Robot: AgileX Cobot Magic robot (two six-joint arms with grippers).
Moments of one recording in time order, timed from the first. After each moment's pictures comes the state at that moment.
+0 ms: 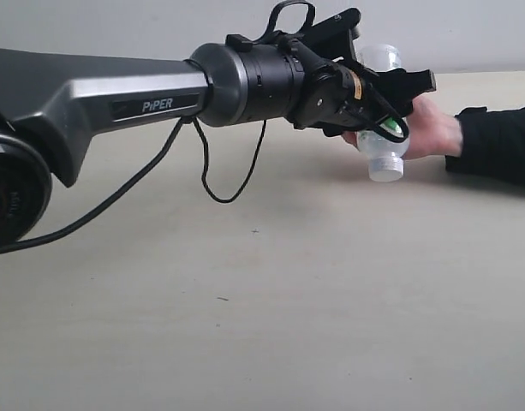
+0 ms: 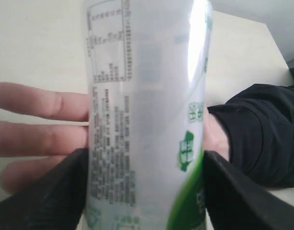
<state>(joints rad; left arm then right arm) -0.71 2.37 -1.92 0.16 0.26 -0.89 0.20 0.01 0.00 0.14 0.06 -0.08</state>
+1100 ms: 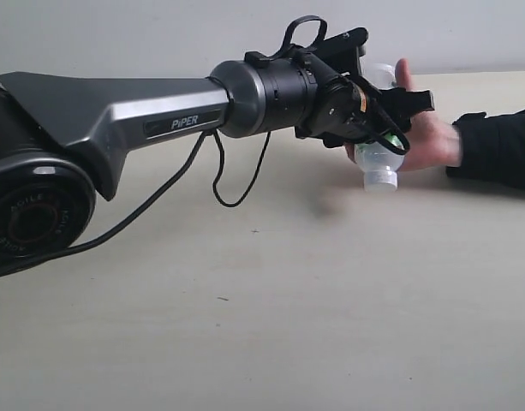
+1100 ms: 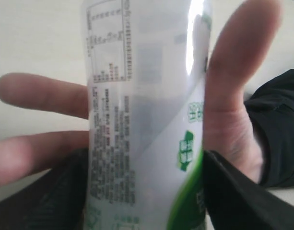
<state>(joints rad) -0.72 2.46 -2.03 0.16 0.35 -0.85 0.20 0.01 0.00 0.14 0.06 -0.08</state>
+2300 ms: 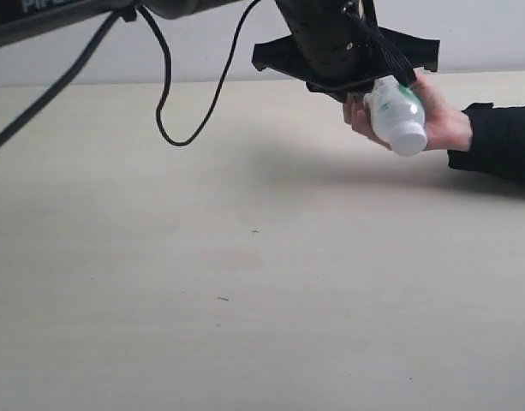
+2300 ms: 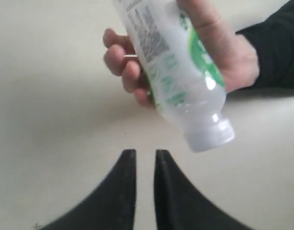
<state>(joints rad) -0.76 2.15 -2.03 0.16 0.93 -0.61 0.20 0.01 0.00 0.14 0.06 -0.08</state>
